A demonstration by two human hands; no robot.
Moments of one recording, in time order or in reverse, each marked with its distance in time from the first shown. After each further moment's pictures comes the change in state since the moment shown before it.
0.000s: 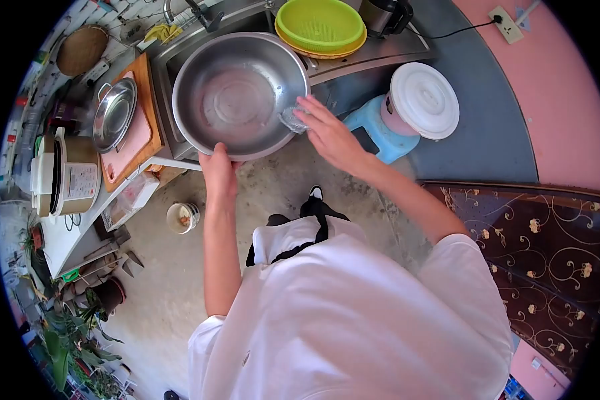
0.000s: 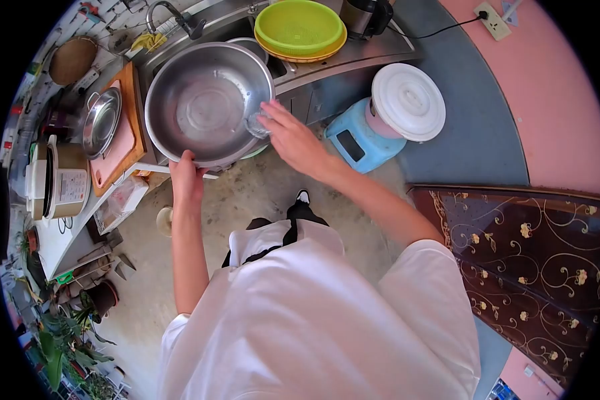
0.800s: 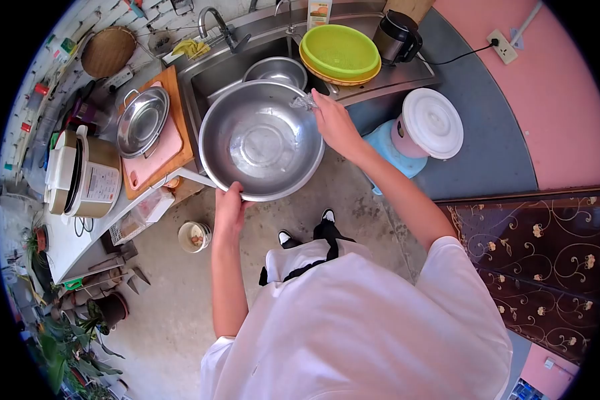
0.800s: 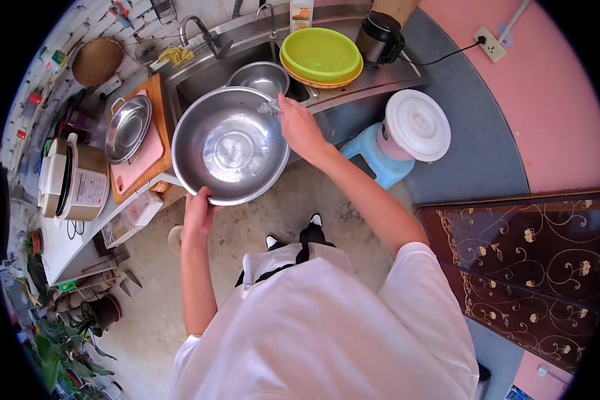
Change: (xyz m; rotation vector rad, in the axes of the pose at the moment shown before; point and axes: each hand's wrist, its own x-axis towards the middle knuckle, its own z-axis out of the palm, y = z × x) left_hand 0.000 0.010 -0.091 -0.022 -0.134 -0.150; right_hand 0.088 -0.022 0.024 0.061 0.093 0.310
